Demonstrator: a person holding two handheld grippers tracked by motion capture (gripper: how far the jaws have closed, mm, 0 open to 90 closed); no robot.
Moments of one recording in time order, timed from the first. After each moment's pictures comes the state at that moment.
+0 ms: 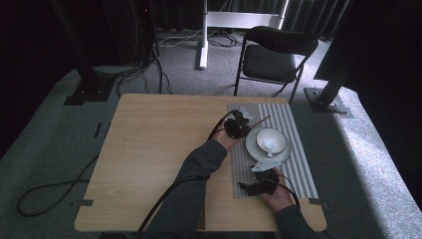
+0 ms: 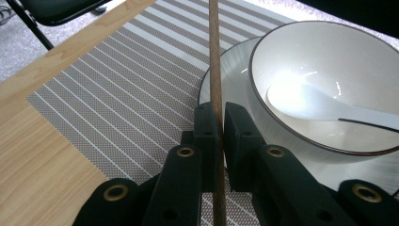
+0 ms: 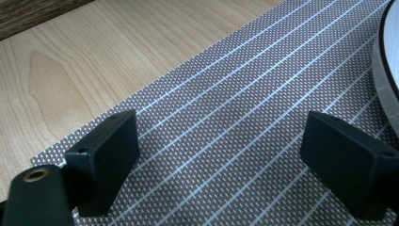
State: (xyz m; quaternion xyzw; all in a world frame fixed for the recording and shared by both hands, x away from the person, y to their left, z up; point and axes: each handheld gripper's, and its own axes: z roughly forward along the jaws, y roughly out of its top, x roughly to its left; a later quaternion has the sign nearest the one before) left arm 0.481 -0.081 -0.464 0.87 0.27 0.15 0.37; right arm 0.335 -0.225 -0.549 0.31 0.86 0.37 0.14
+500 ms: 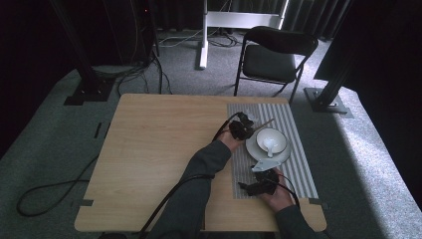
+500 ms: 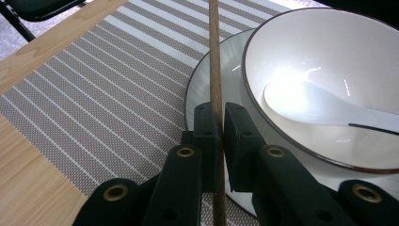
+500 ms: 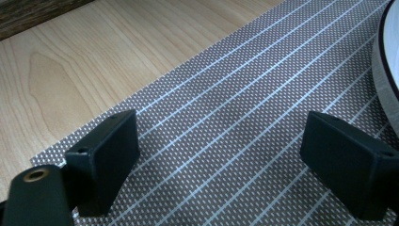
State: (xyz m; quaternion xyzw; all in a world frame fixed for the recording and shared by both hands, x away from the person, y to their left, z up) left arm 0.487 -0.099 -0.479 0.88 0.26 0.14 0.36; right arm 0.335 -0.225 -0.549 0.31 0.86 0.37 0.14
